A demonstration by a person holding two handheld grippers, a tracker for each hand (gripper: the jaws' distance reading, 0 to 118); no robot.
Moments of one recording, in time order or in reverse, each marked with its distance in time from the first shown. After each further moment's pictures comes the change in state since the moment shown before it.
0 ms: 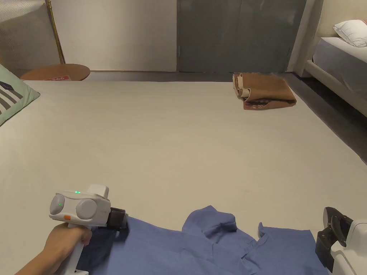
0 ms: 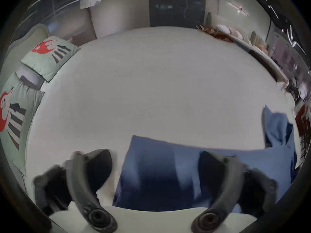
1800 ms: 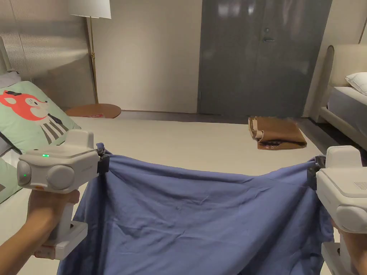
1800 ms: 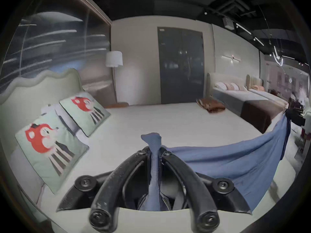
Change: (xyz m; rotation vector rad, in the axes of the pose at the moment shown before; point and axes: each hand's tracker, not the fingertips) left arm -0.066 0.019 0.284 0.680 0.102 0.107; right arm 0.002 0.145 -0.050 0.149 0.043 0.061
